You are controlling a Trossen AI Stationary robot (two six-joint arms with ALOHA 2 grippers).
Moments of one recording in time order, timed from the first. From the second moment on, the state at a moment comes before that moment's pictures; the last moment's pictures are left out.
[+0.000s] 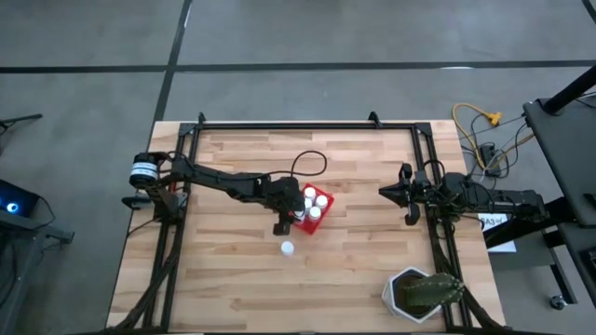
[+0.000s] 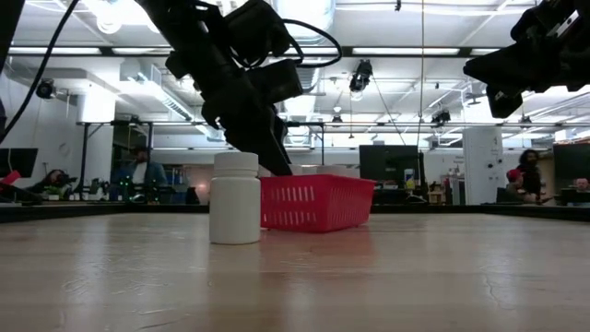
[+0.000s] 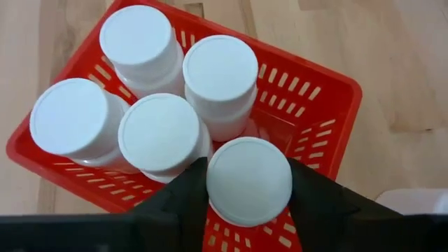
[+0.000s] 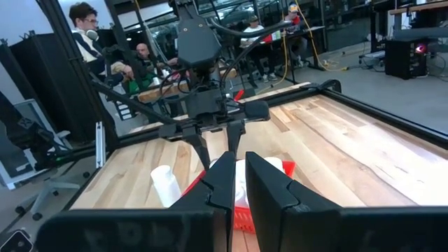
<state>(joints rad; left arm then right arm) 0.03 1.72 1.05 -0.18 0.10 0.11 -0.04 0.05 0.10 -0.05 0.03 0.29</state>
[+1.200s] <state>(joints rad) 0.03 1.72 1.10 -0.20 0.21 0.12 -0.04 0.05 0.10 -0.05 0.03 0.28</state>
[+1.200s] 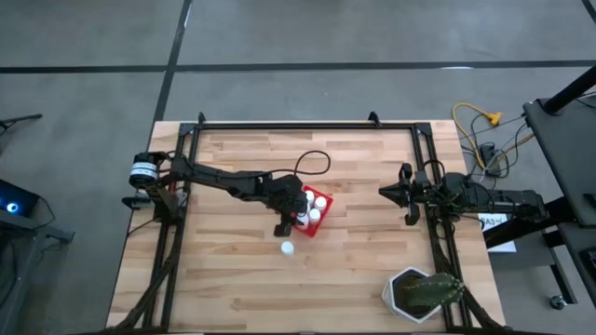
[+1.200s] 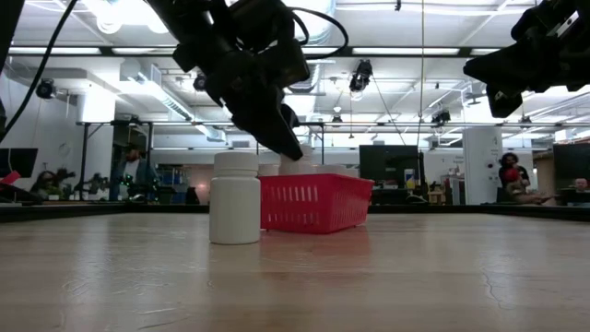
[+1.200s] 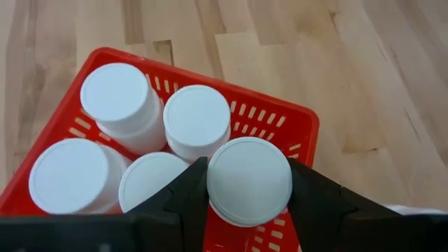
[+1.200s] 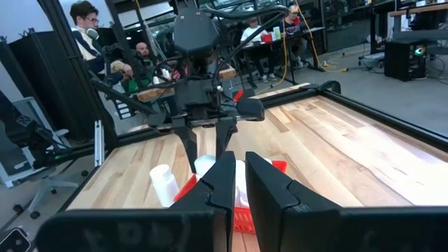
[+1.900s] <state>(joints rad) 0.02 1.72 1.10 -0.16 0.26 0.16 -0.04 0.05 0.10 -0.05 0.03 0.28</state>
